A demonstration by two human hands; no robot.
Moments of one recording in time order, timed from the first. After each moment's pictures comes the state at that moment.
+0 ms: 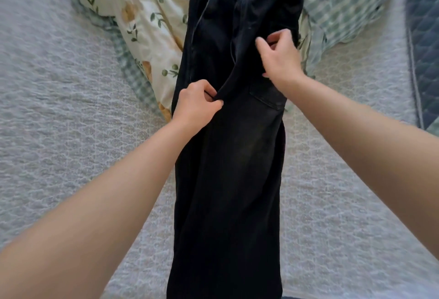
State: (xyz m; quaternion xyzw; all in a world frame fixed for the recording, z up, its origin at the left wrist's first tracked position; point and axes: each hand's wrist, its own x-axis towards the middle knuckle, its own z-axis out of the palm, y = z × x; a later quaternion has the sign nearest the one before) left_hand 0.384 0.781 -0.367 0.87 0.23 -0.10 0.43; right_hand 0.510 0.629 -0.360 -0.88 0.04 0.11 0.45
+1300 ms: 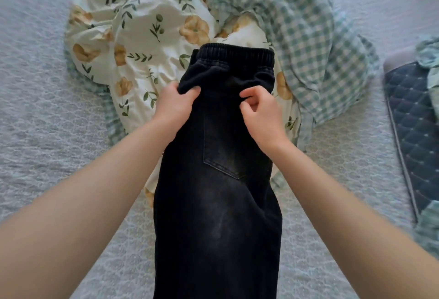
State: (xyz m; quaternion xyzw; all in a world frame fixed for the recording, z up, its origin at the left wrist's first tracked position) left_hand 0.537 0.836 -0.335 0.74 0.33 -0.02 0.58; right_hand 0.569 0.661 -0.344 -0.88 -0.05 0.08 0.47
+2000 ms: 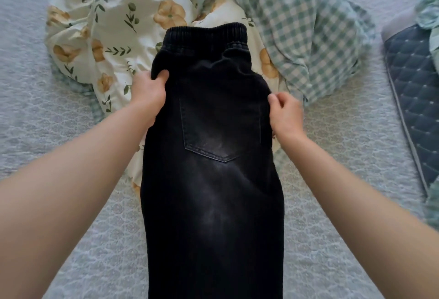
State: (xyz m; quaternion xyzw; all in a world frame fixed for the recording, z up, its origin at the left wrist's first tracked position) left_hand 0.551 0.835 -0.353 0.76 0.37 0.01 0.53; right_hand 0.576 0.584 -0.392 -0.88 0.09 0.06 0.47
